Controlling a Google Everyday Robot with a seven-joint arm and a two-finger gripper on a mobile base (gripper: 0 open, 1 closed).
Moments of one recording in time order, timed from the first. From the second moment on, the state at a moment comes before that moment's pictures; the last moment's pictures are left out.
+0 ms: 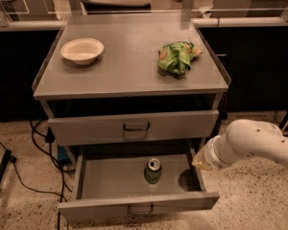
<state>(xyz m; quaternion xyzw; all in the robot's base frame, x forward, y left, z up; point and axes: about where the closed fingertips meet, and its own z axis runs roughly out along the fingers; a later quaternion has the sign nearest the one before) 0.509 -0.199 0.576 -0.53 0.82 0.05 0.20</state>
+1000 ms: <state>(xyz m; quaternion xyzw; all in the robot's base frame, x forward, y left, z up) 0.521 -0.204 0.536 -0.53 0.82 0.06 0.22</state>
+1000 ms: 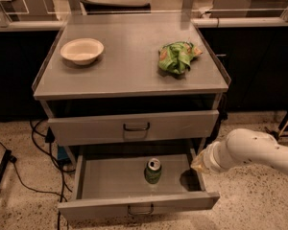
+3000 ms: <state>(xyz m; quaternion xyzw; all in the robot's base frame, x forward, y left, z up) 0.534 -0.132 0.463 -0.52 0.76 0.22 0.32</state>
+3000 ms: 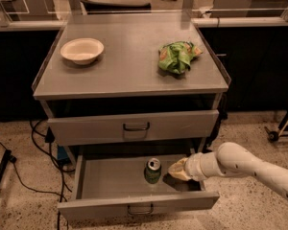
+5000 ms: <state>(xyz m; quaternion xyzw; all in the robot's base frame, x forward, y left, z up) 0.563 -0.092 0.432 -0.52 0.74 0.25 0.35</state>
